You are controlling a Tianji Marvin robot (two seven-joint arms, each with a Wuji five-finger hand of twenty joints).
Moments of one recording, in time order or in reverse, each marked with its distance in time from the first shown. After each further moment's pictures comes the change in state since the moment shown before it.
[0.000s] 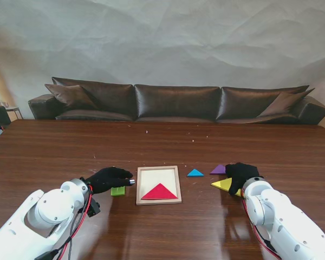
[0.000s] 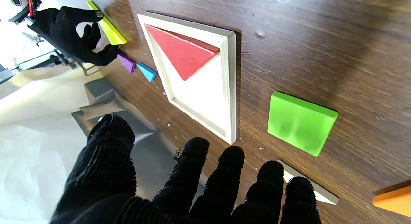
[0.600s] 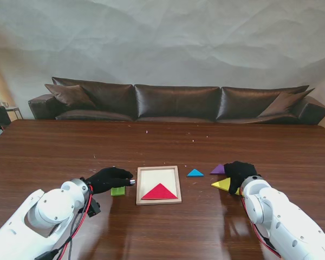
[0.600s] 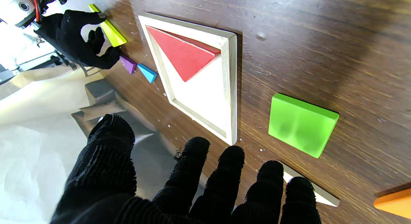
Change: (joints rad) left arm -0.002 0.001 0.003 0.001 -0.003 0.002 -0.004; right arm 0.046 0.002 -0.050 0.058 0.023 -0.032 -0.051; left_hand 0.000 0.000 0.004 0.000 0.004 0.002 0.001 0.000 0.001 0.002 0.000 0.000 0.002 0.000 0.000 0.000 0.000 0.000 0.000 0.000; right_hand 0.054 -0.160 0.029 -0.026 0.080 0.059 0.057 0.060 0.059 0.065 0.053 0.039 0.044 -0.016 0.015 0.001 0.008 0.010 0.026 0.000
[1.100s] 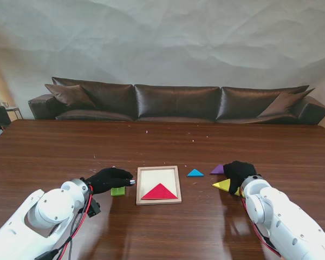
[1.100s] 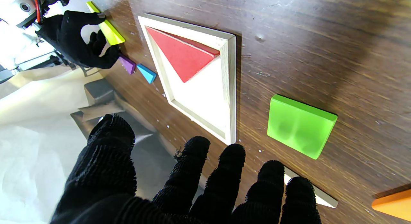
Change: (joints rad) left arm 0.000 0.000 0.000 0.000 -0.002 0.005 -0.002; right arm 0.012 -0.003 -0.005 0.029 0.025 -0.032 -0.032; left_hand 0.000 0.000 0.002 0.000 0.010 0.001 0.002 0.000 0.023 0.005 0.009 0.000 0.005 0.008 0.000 0.000 0.000 0.000 0.000 0.000; right_hand 0.000 -0.061 0.018 -0.002 0.103 -0.048 0.038 0.143 0.027 0.041 0.018 0.014 0.005 -0.002 -0.043 0.000 0.001 0.000 0.001 0.000
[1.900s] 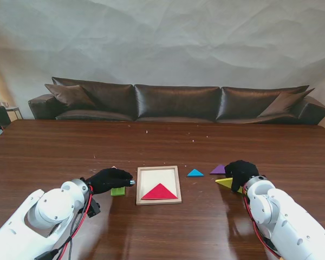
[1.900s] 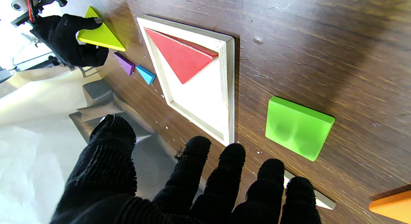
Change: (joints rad) left arm -0.001 0.001 0.000 0.000 -0.001 0.007 -0.006; right arm -0.040 -0.024 0.098 0.008 0.092 -0.106 -0.055; left_hand 0.000 0.000 0.013 0.000 0.001 0.009 0.005 0.000 0.006 0.001 0.000 0.000 0.020 0.001 0.000 0.000 0.000 0.000 0.000 0.000; right_hand 0.271 0.051 -0.049 -0.135 0.287 -0.068 0.115 -0.113 0.428 -0.089 -0.228 -0.078 0.227 -0.028 0.231 0.034 0.001 0.030 0.105 0.005
